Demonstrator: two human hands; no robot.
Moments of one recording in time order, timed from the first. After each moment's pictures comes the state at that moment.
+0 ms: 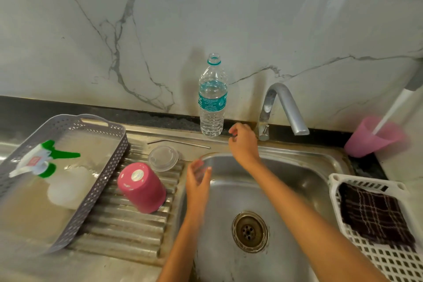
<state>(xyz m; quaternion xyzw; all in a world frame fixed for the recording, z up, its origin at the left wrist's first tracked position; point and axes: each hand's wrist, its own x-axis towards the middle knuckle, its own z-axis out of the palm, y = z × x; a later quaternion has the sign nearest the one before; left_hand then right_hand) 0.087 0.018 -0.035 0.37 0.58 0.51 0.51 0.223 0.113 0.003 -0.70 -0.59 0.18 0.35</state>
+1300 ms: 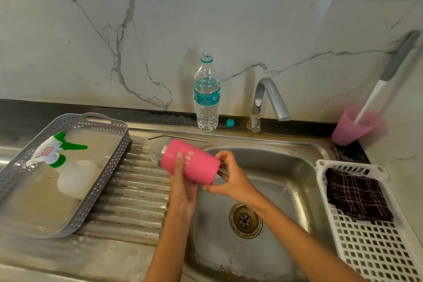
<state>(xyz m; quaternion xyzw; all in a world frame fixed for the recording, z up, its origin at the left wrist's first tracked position) 0.064 -0.010 0.013 0.14 0.42 0.62 0.64 0.209 -0.013 -0.007 -0.49 -0.57 0.53 0.39</state>
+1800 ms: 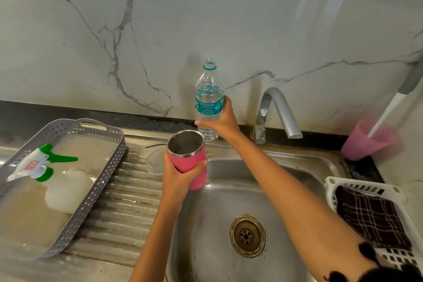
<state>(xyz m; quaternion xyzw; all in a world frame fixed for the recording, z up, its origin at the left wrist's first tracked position) 0.053 0.035 0.019 0.46 0.52 0.55 0.46 0.200 0.161 0.048 -0.57 -0.55 0.40 0.46</state>
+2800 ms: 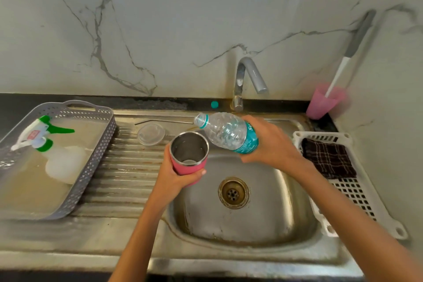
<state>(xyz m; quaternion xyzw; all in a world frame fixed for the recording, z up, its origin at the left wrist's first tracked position) 0.030 -0.060 0.016 0.57 0.46 0.43 0.52 0.288 -0.065 0.090 -0.64 -0.72 0.17 0.20</state>
